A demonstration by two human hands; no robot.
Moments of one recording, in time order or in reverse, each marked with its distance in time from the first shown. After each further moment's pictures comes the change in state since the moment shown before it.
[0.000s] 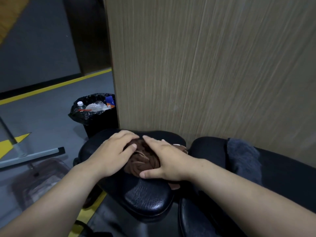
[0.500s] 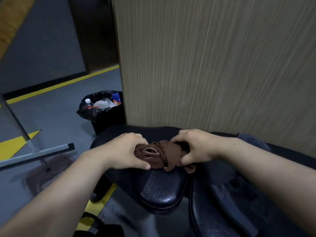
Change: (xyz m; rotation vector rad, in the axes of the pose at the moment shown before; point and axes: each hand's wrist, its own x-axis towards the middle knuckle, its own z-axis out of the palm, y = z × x) left_hand 0.004 0.011 -0.020 0.128 -0.317 0.073; right_hand -0.008 0.035 -0.043 -0.189 -0.155 0.101
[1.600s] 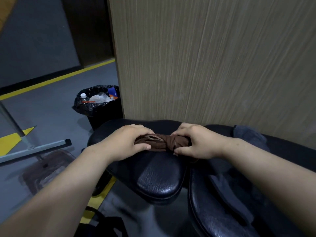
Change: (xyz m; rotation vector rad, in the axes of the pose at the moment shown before) left_hand 0.008 -0.012 0.015 -0.051 0.133 0.141; right_hand -0.016 0.002 0.018 0.158 0.175 -0.063
